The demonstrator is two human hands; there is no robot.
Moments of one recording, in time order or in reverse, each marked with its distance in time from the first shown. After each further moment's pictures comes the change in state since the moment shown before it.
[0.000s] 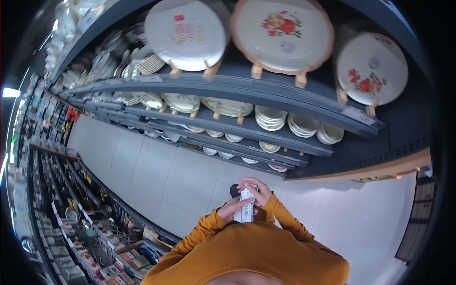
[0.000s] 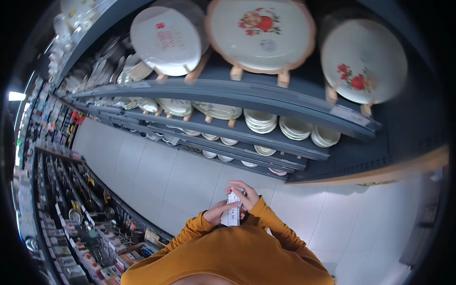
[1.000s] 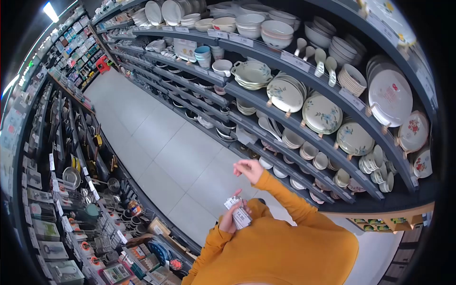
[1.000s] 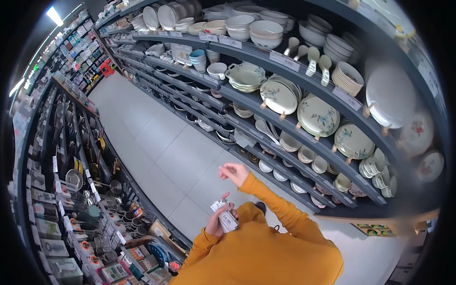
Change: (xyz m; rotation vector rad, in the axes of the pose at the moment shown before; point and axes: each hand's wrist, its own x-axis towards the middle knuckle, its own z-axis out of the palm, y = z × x) left_hand -0.323 0.060 -0.313 -0.576 0.215 0.777; right_hand 0.308 0.037 0.459 -0.300 -0.408 0.012
